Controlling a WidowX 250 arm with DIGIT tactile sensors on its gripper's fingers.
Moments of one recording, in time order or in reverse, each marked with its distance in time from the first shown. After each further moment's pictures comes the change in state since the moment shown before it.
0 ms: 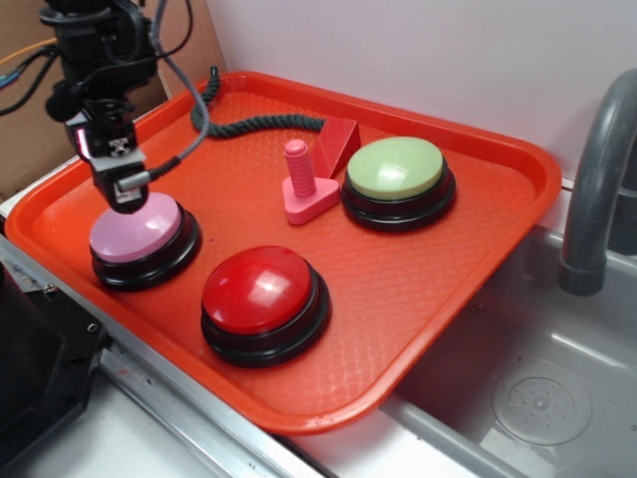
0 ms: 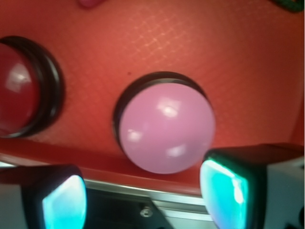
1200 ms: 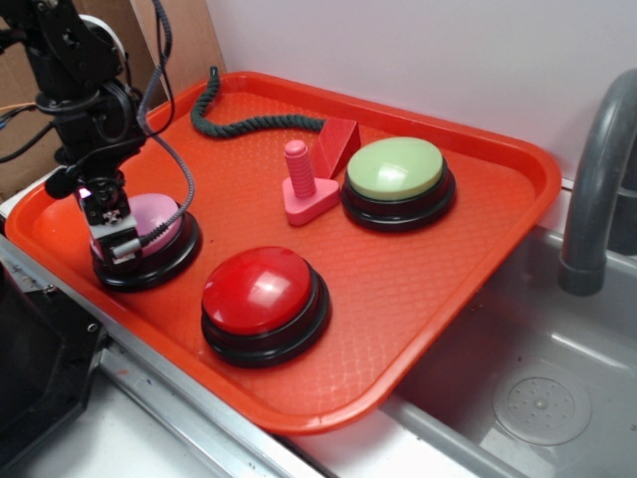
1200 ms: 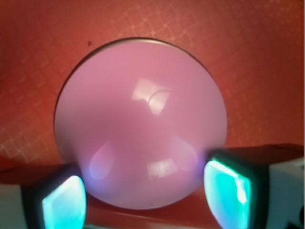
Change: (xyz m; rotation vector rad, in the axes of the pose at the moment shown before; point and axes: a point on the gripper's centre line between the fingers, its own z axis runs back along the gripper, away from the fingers) arm 0.002 0.014 -0.060 0.011 -0.086 -0.042
